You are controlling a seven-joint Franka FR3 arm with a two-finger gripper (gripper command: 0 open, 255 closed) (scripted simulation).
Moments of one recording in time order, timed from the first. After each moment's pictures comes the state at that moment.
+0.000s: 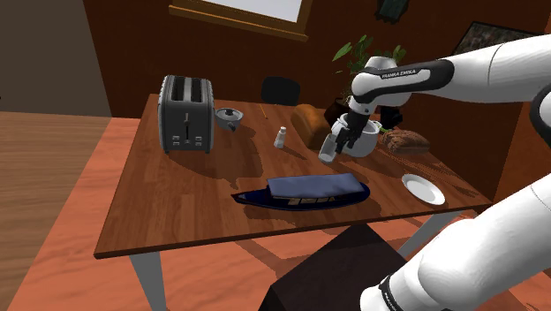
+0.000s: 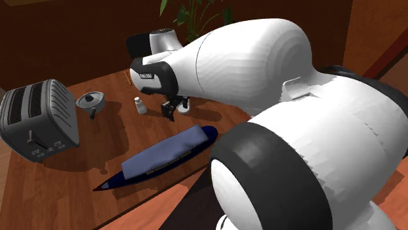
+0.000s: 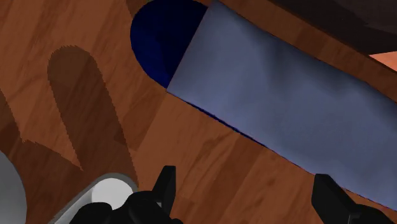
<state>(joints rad) -0.04 -0.13 -0.36 -2.22 -0.03 1.99 -0.47</state>
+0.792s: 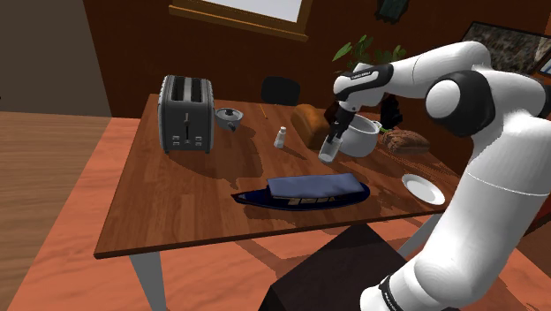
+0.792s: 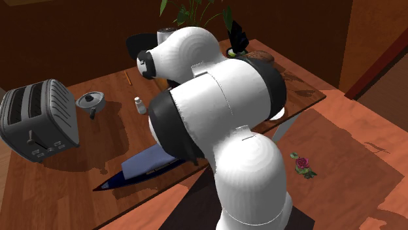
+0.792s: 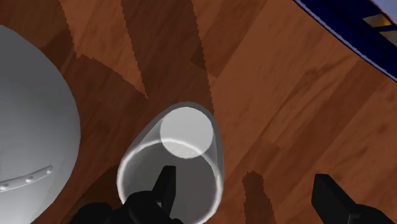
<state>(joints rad) -0.12 0.31 -0.40 -1.85 0.16 2.10 -0.75</state>
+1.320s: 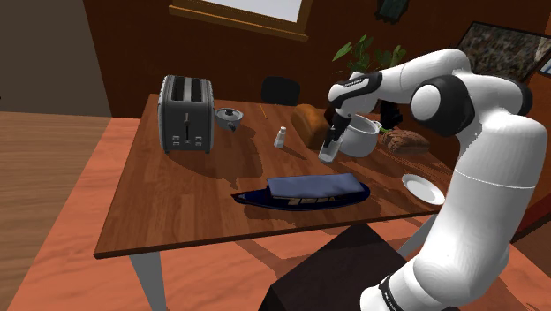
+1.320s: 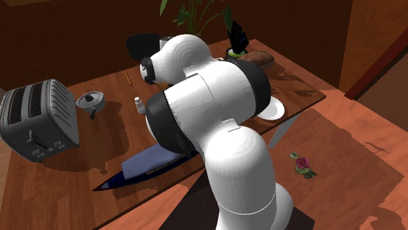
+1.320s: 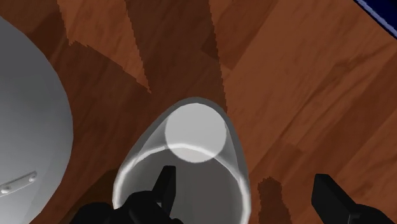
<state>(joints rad) -0.15 0.39 -0.38 -1.83 0.20 2.17 -0.79</state>
